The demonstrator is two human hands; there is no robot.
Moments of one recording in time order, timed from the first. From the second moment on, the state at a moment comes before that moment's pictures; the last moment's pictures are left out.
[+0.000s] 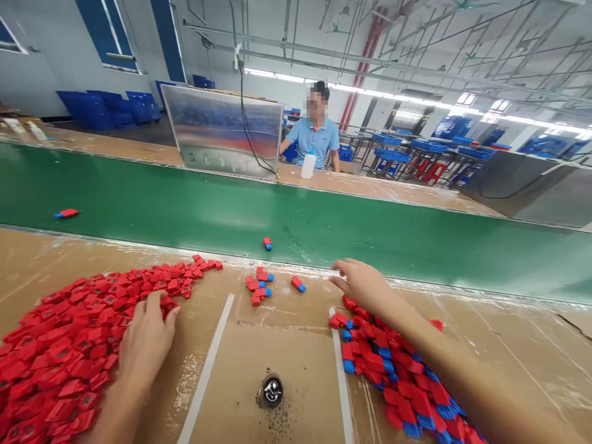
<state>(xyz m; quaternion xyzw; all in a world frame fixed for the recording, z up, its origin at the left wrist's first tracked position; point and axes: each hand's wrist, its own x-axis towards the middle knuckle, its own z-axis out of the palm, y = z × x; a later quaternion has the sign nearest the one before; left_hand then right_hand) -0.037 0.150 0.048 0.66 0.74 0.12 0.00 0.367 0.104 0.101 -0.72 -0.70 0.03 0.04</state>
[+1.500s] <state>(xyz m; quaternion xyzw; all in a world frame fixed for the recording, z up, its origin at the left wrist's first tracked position) 0.007 0.003 0.001 0.52 0.40 0.38 0.65 0.223 -0.039 0.065 -0.59 -0.77 0.12 0.21</state>
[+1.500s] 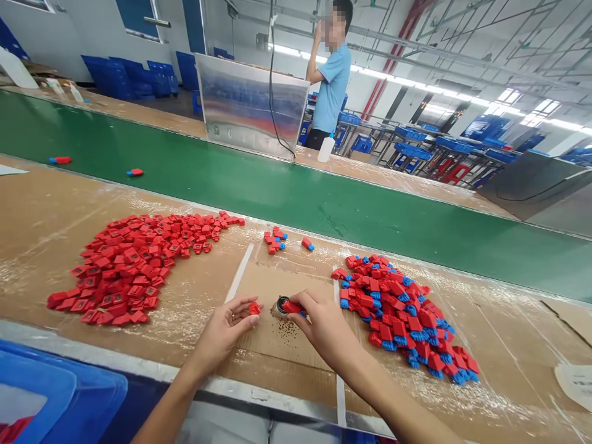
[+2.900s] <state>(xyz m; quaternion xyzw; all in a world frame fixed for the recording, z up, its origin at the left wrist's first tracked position) 0.001 0.003 0.004 0.53 0.37 0.36 0.68 0.215 -0.032 0.068 -0.57 -0.81 0.08 0.14</state>
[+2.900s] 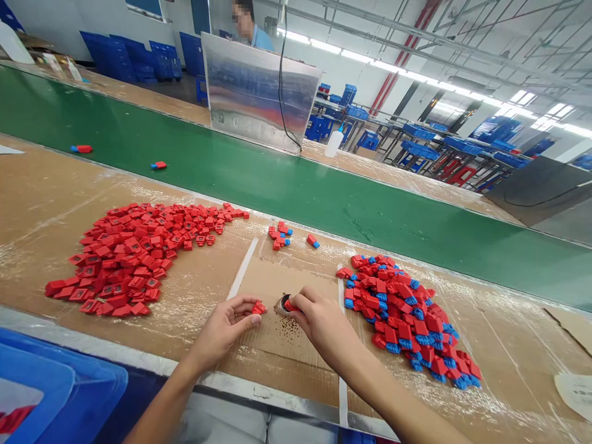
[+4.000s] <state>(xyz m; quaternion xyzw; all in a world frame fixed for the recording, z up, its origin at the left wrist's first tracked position) 0.010 -0.010 0.011 0.56 0.33 0.31 0.69 0.240 -0.028 0.066 -0.59 -0.49 0.52 0.38</state>
